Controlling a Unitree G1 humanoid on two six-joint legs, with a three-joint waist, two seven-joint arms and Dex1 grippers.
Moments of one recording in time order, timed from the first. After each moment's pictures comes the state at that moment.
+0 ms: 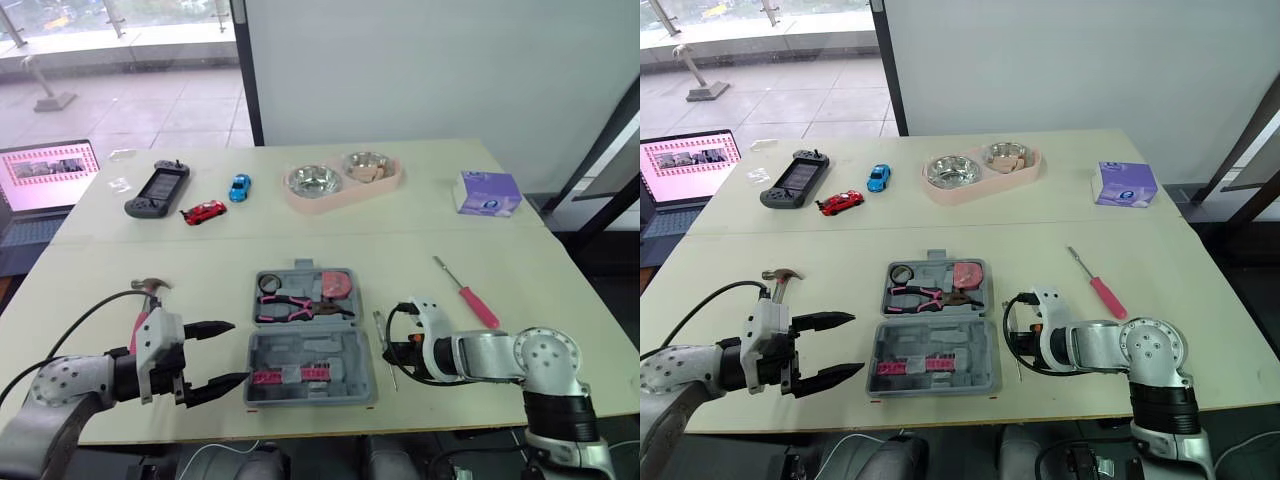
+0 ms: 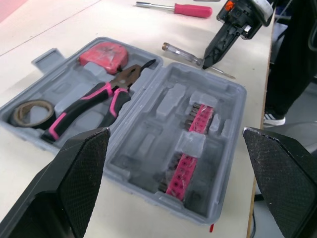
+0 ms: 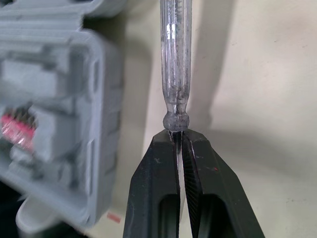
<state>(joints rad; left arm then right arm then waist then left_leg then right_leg) 0.19 0.77 0.21 -0.36 -0.54 0.26 -1.11 -0.29 -0.39 -0.21 -0.21 1.27 1.61 -0.43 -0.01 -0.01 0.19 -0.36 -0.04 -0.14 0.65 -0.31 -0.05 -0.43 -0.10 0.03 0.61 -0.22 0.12</state>
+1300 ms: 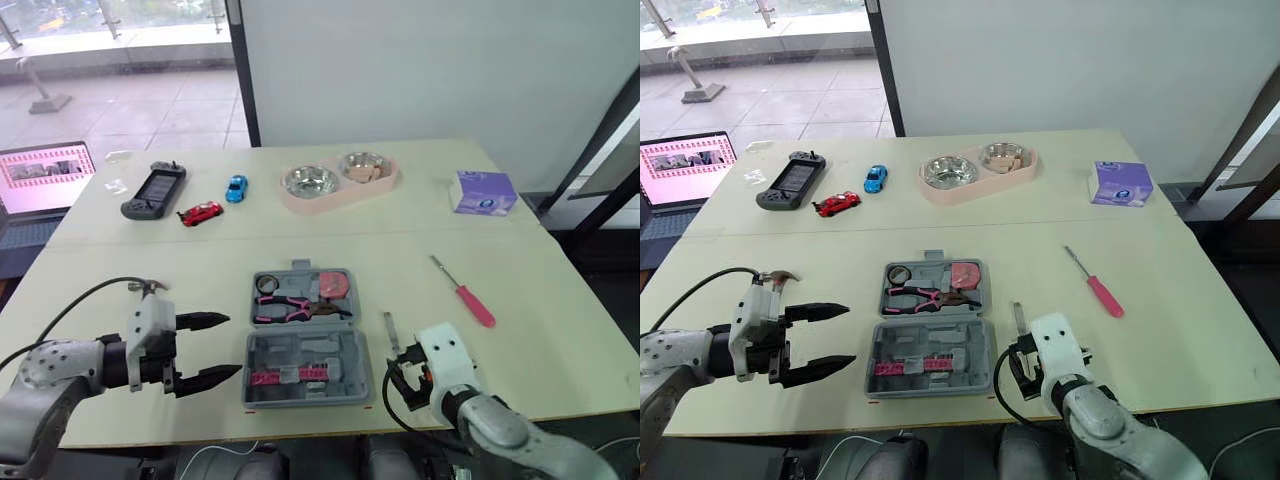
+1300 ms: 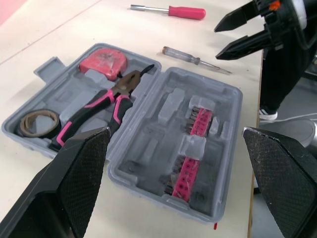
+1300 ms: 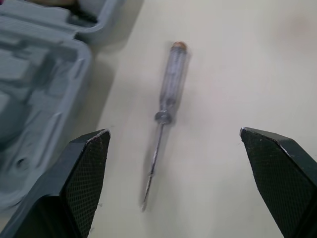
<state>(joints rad) 0.13 0.83 0.24 -0.32 -0.58 0.30 -1.17 0.24 -0.55 0.21 -0.80 0.50 0.88 -0.31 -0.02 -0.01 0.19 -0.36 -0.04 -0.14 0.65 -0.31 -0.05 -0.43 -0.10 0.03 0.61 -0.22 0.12</state>
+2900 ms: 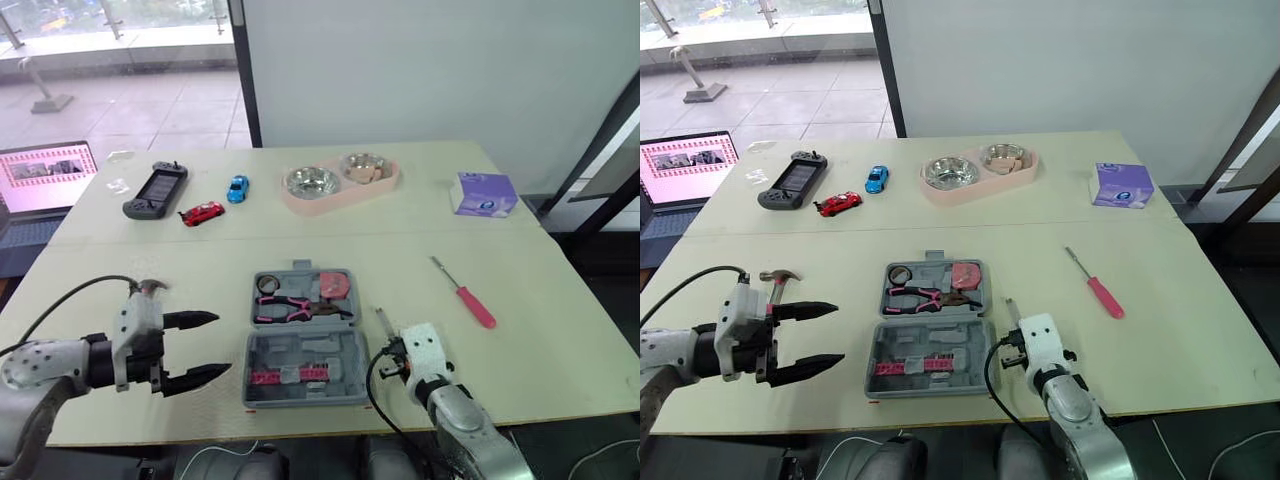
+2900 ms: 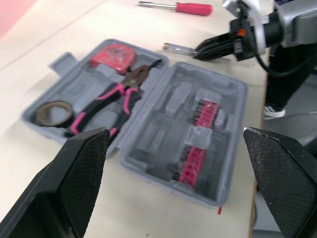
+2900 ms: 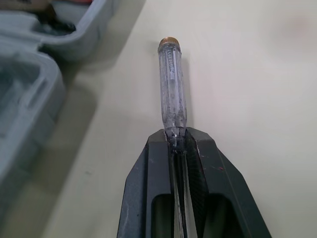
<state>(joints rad) 0.17 0.85 0.30 -0.32 -0.59 0.30 -1.19 0.14 -0.36 0.19 -0.42 0.05 0.57 0.09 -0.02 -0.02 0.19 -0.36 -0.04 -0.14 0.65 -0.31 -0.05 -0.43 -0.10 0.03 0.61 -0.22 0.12</state>
